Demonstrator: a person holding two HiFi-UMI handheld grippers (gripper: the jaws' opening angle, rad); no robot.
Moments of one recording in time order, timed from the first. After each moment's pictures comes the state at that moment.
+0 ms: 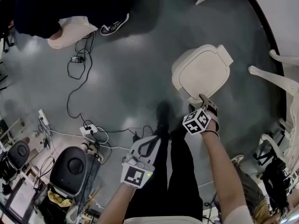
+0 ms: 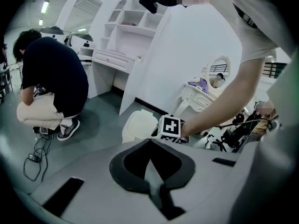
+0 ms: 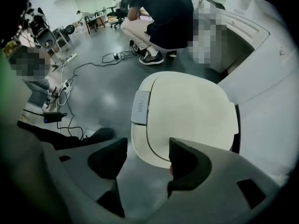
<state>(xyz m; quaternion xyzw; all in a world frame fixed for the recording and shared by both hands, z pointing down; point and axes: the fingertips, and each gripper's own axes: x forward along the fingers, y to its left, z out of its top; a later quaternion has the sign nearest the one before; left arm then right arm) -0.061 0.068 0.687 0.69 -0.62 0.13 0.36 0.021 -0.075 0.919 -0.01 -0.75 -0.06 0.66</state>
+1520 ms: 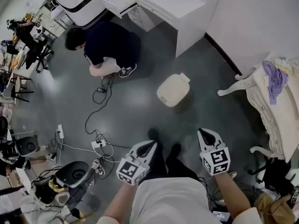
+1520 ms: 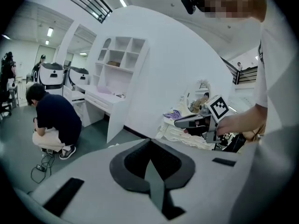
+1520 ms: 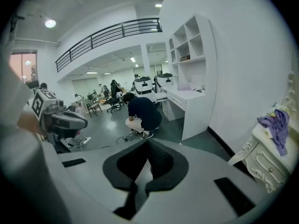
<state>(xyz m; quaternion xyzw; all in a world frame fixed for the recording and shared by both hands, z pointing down) 0.147 0.126 0.317 0.69 -0.67 0.05 0.28 0.240 -0.029 0.326 0.11 -0.95 0.10 0.29</state>
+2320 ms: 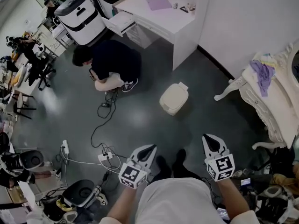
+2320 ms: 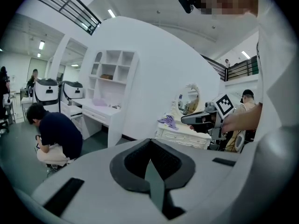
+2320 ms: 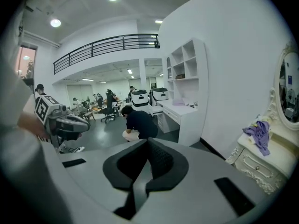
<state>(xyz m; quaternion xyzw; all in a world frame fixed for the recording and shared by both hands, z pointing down) 0.152 0.208 0.238 0.72 -0.66 0.05 0.21 0.278 0.055 0.222 0.16 -0.96 0.07 0.22</state>
